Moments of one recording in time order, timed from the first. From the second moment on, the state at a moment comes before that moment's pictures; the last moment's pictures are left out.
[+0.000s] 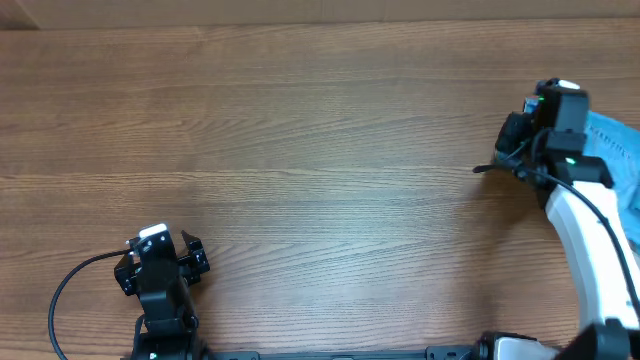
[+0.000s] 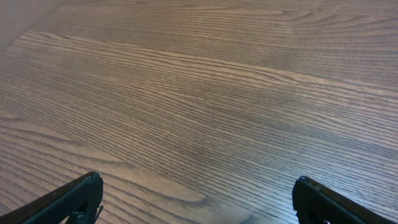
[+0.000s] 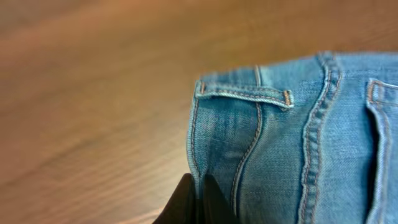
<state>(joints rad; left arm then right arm) 0.08 0.35 0.09 -0.29 -0.36 -0.04 -0.12 1.40 1.06 -0.44 0.10 0.22</state>
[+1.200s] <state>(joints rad) 0.08 0.35 0.09 -0.29 -0.37 -0.04 0.84 1.64 1.07 0.11 -0.10 0.74</state>
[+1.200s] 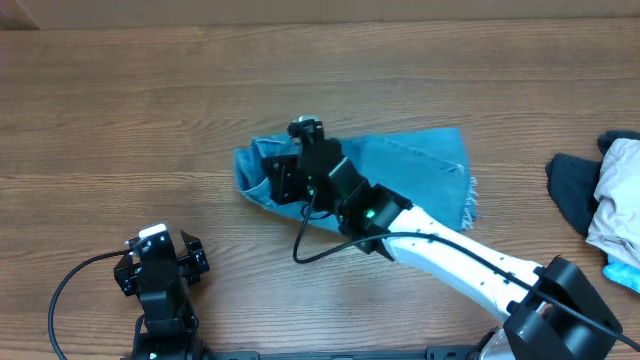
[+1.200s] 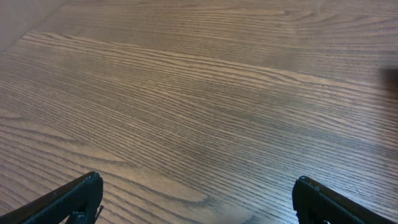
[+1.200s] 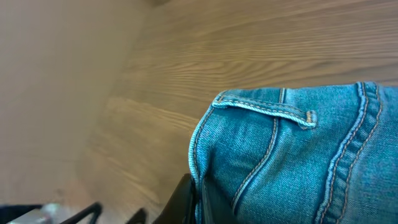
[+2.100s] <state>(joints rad) 0.08 0.35 0.09 -0.29 -0.37 -0.04 0.36 1.60 1.30 -0.72 0.17 0.57</state>
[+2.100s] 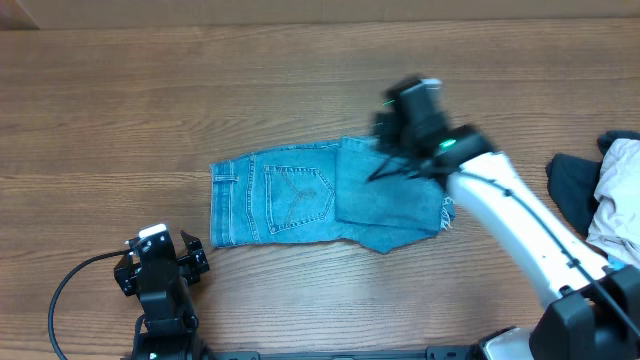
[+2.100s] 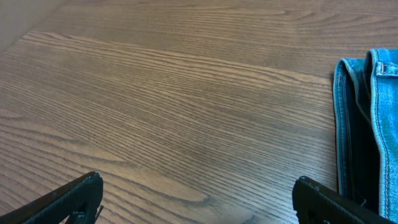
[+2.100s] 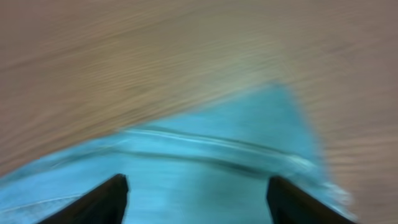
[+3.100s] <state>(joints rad) 0.08 0.35 0.09 -0.29 -0.37 -0.04 -0.10 1.60 0.88 -0.70 -0.48 0.29</state>
